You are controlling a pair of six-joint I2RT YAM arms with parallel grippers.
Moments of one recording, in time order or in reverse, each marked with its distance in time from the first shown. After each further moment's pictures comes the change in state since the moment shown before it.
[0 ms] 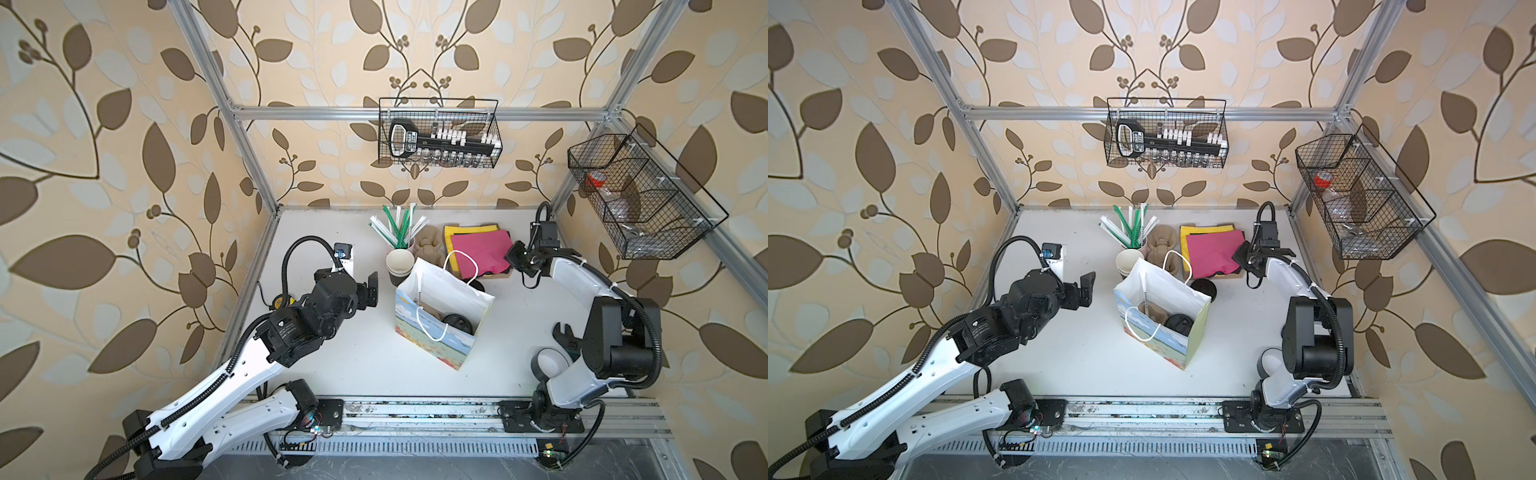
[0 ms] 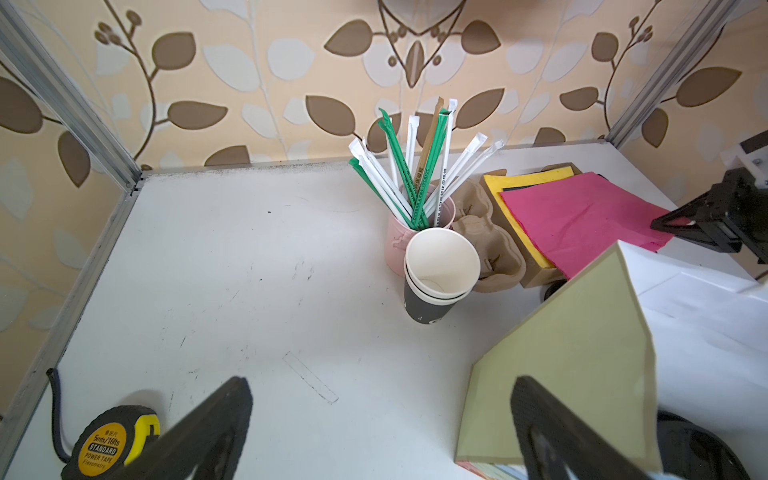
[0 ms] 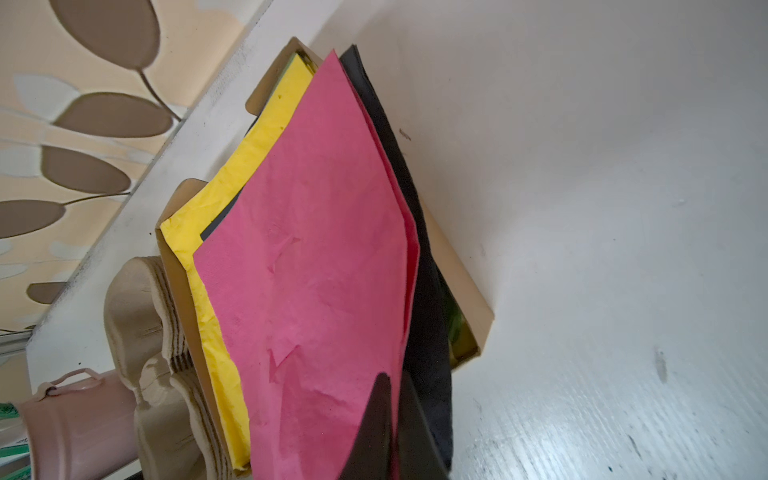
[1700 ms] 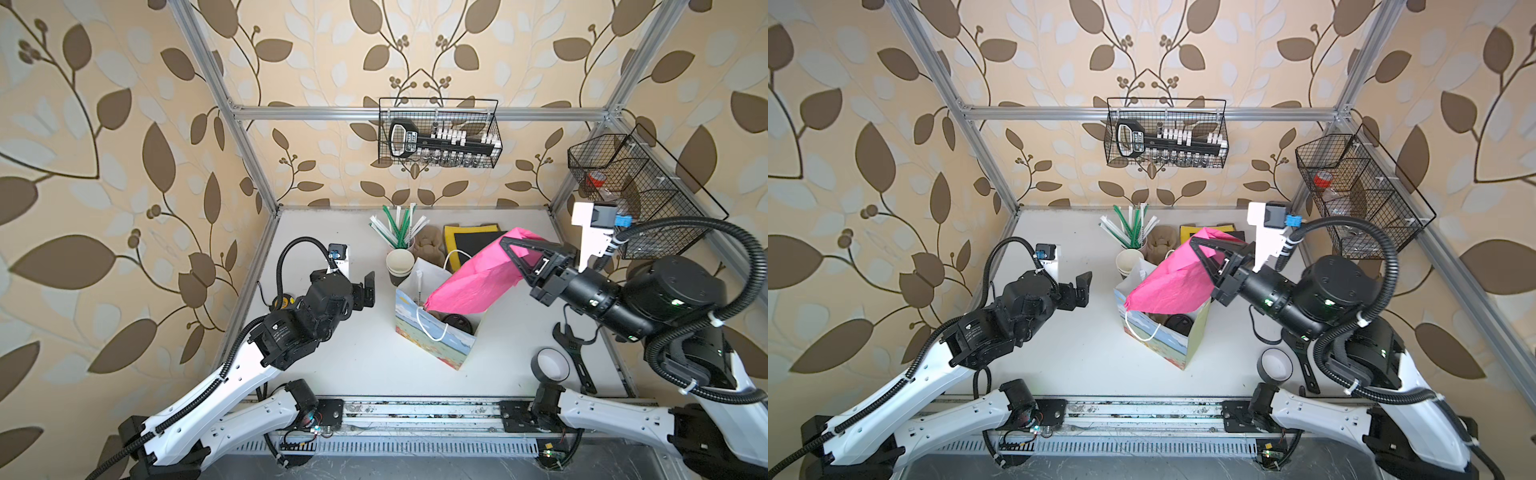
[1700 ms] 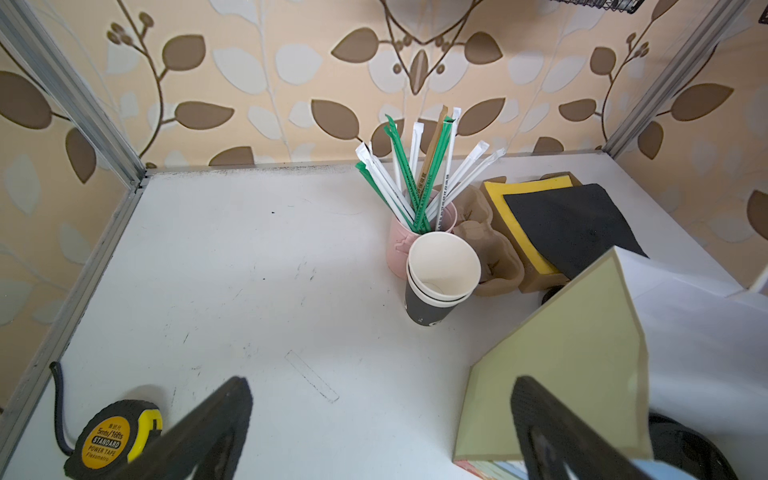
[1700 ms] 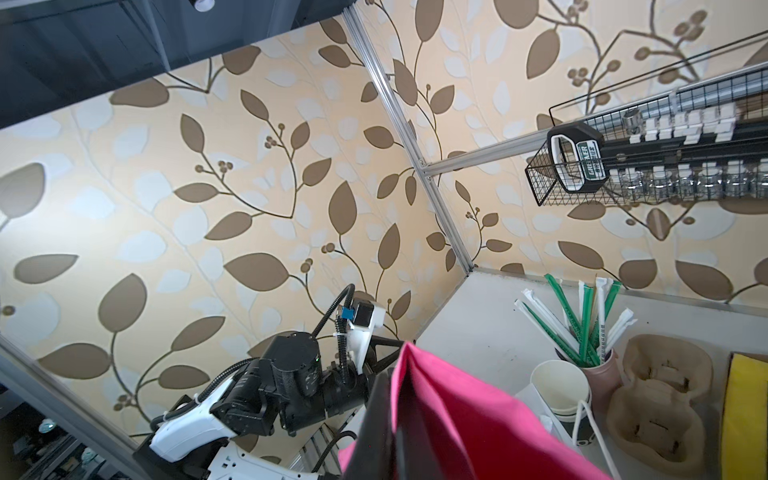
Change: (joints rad) left arm 0.006 -0.031 0.000 -0.014 -0.002 -0.014; right arm 1.126 -0.712 0.400 -0.154 0.320 -0.164
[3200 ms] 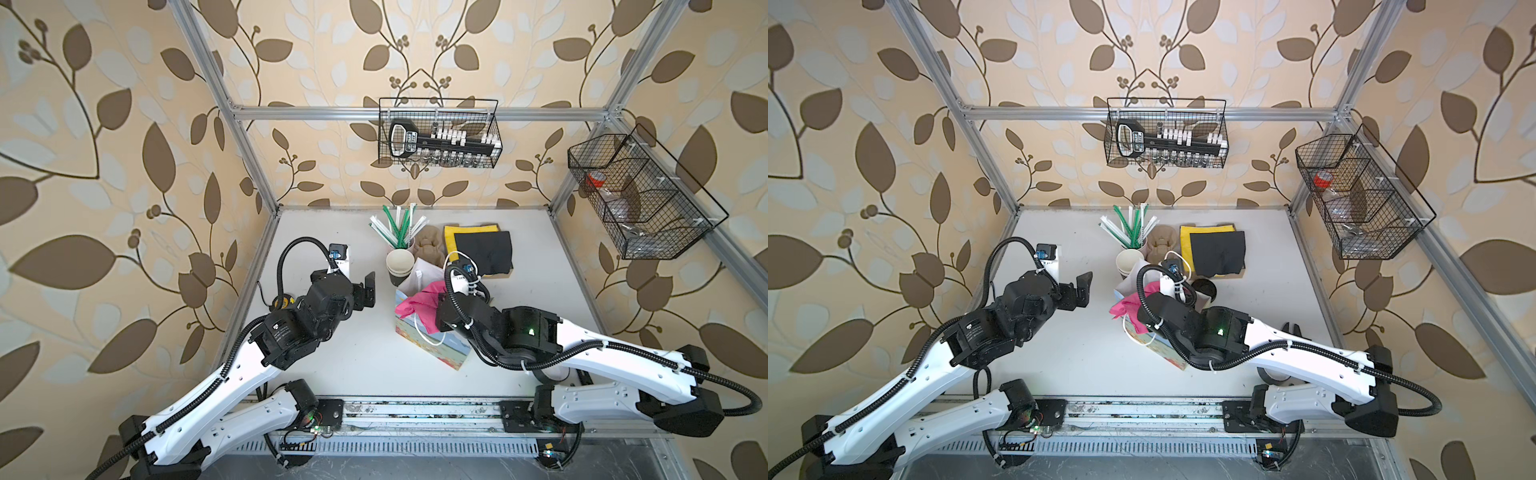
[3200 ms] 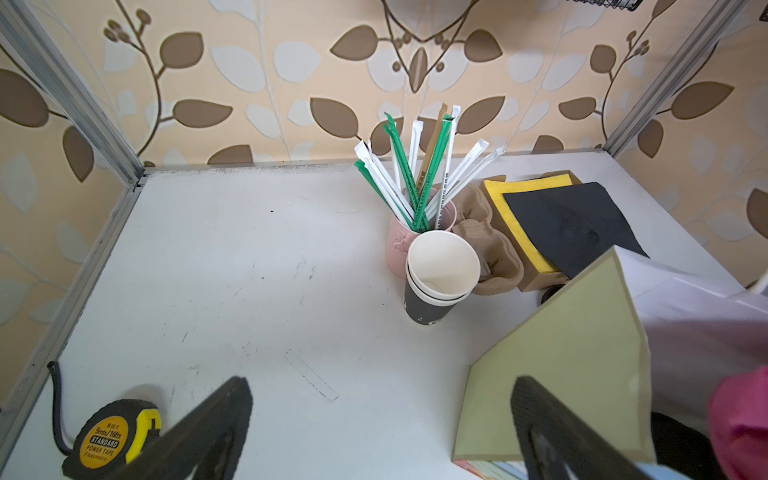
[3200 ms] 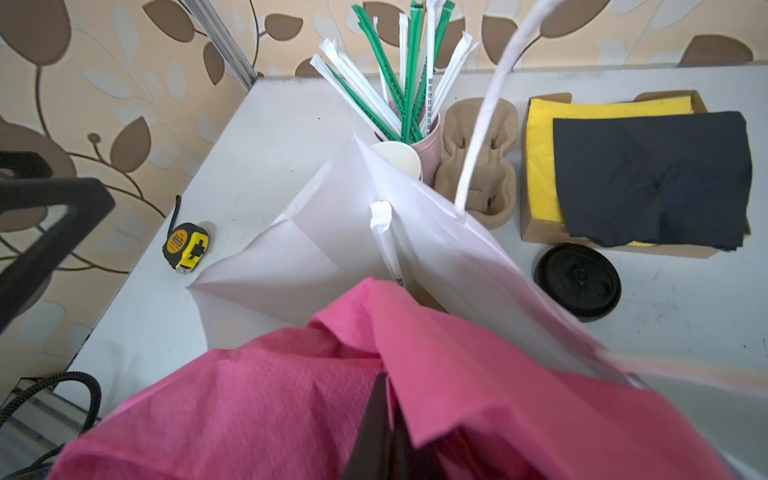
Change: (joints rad) left arm 0.000 0.004 0.000 0.000 0.004 -0.001; right arm 0.140 0.301 -0.294 -0.264 0.414 0.367
